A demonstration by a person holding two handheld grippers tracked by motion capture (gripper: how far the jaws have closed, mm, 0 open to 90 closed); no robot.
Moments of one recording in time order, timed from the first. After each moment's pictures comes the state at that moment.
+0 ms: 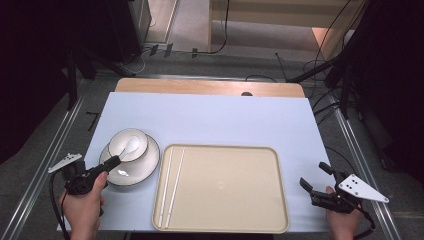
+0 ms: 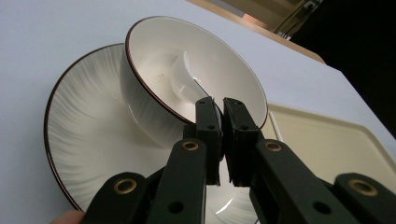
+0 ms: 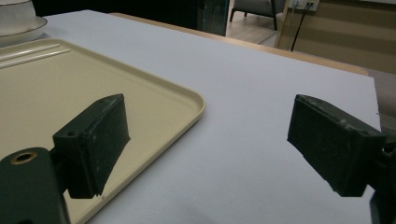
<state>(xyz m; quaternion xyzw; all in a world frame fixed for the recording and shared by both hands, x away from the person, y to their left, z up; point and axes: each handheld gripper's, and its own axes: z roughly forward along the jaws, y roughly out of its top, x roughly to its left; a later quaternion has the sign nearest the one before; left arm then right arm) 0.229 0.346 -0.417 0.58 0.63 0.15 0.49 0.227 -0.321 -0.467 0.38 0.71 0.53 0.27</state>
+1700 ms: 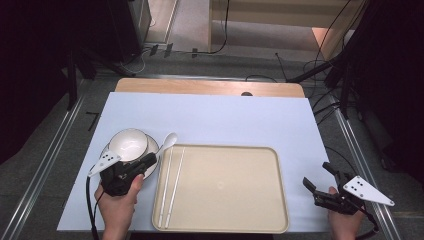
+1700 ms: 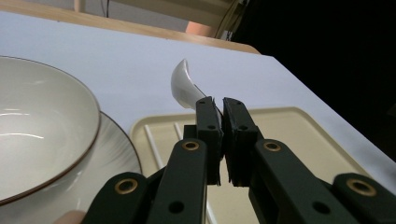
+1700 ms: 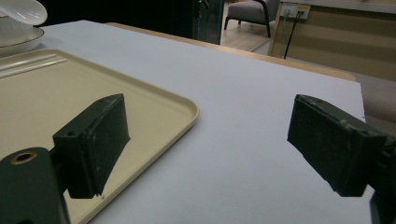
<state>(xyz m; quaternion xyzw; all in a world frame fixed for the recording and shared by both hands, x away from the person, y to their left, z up) 0.228 0.251 -0.400 0.65 0.51 0.15 0.54 0.223 -0.326 -0.464 0.38 0.70 0.54 0.28</state>
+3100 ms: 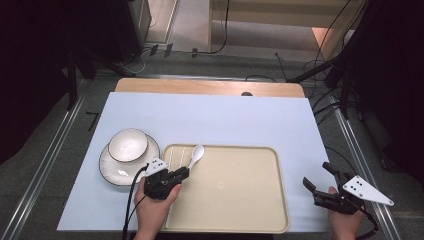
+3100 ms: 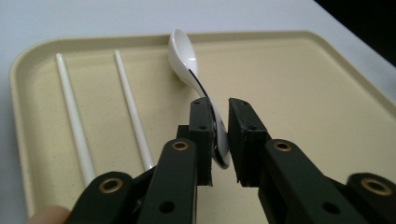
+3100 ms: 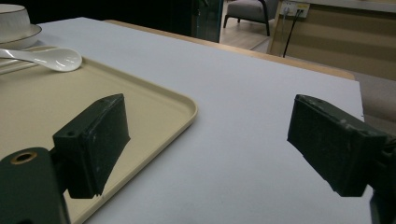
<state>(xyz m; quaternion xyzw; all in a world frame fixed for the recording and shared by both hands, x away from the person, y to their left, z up) 0.242 0.177 -0.451 0.72 0.51 0.11 0.45 0.223 -0.326 -0.465 0.38 0.70 0.53 0.28</state>
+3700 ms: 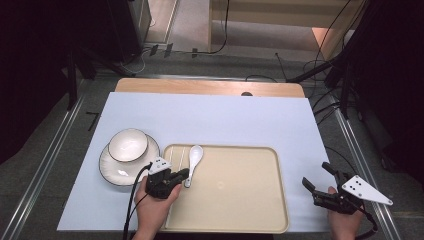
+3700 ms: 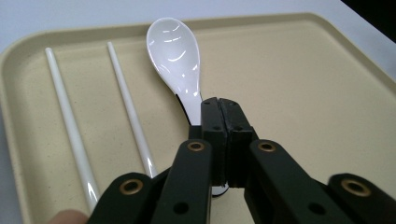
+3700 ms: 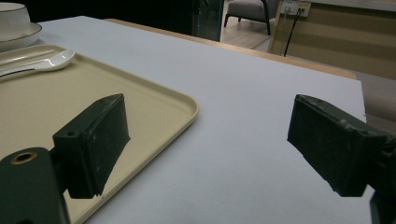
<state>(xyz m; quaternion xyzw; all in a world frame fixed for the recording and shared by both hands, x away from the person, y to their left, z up) 0.246 0.176 -0.451 0.74 0.50 0.10 0.43 0.224 -0.325 -0.465 0.38 0.70 0.53 0.28</state>
